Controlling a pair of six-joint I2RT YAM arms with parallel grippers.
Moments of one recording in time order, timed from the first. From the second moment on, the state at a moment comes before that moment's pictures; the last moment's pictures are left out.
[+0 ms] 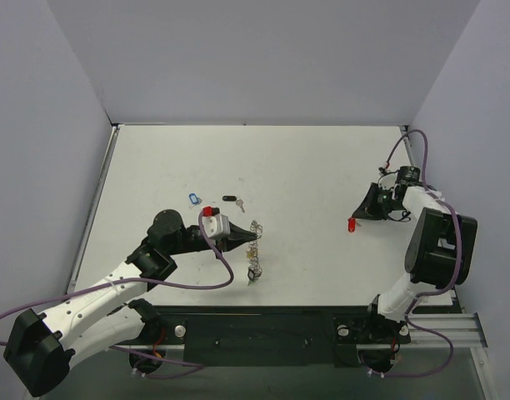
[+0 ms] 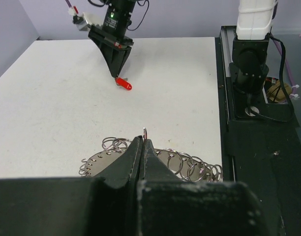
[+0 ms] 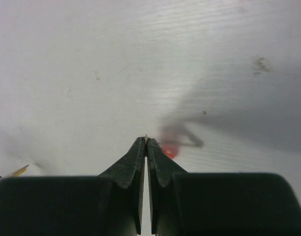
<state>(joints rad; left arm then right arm) -0.72 0.90 0.54 0.36 0.68 0.09 -0.28 1.73 0.99 -0.49 -0.50 0.11</state>
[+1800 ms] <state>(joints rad) -0.82 0.94 0.47 0.84 0.62 0.09 0.61 0.93 1.22 -0.77 -0.77 -0.58</state>
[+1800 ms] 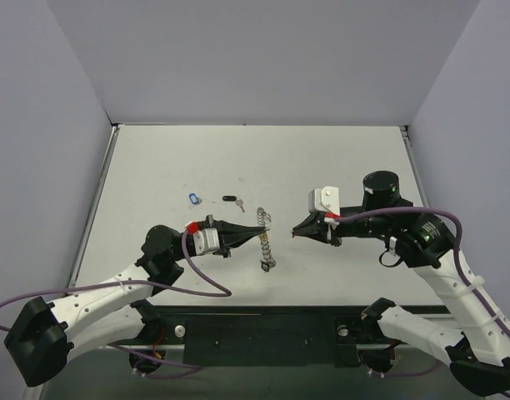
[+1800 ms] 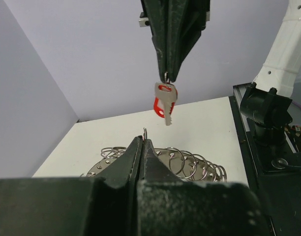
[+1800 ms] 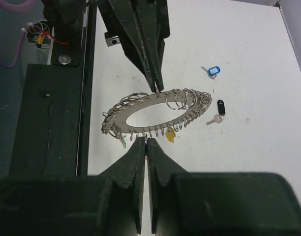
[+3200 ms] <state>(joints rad) -0.83 0.98 0.43 1.11 0.62 -0.12 0.78 0.85 1.02 -0.41 -0.66 -0.63</state>
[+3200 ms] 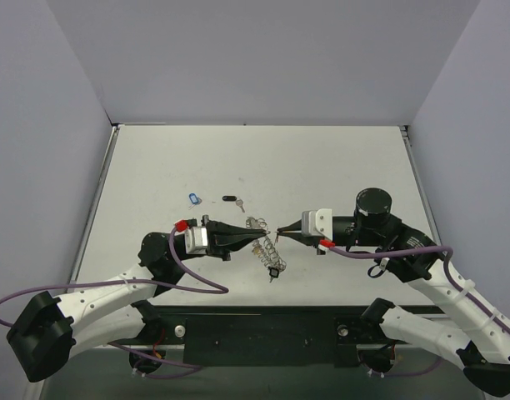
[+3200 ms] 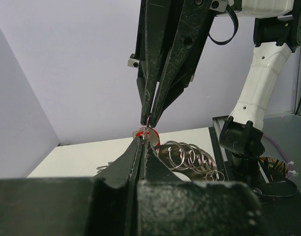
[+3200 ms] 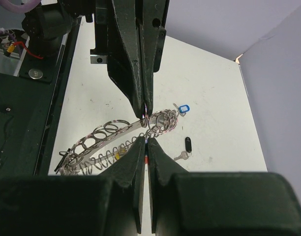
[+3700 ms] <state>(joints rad) -0.84 0.98 0.43 1.10 0.62 -0.11 0.79 0.86 1.02 -0.40 -0.66 -0.63</state>
